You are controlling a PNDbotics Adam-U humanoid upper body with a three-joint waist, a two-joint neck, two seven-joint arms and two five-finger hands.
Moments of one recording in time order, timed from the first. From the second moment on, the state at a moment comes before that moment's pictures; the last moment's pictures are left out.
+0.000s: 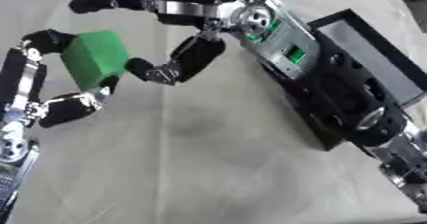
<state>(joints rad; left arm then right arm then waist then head) -0.62 0.14 -0.49 -1.63 -0.56 0.16 0.18 -0.73 -0.66 0.37 -1.89 0.05 -0.27 0.50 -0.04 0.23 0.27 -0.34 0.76</state>
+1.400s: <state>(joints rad) -0.62 0.14 -0.52 -1.70 -0.57 0.14 0.19 -0.73 -0.66 0.38 -1.84 0.07 -0.30 0.53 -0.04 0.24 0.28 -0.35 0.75</state>
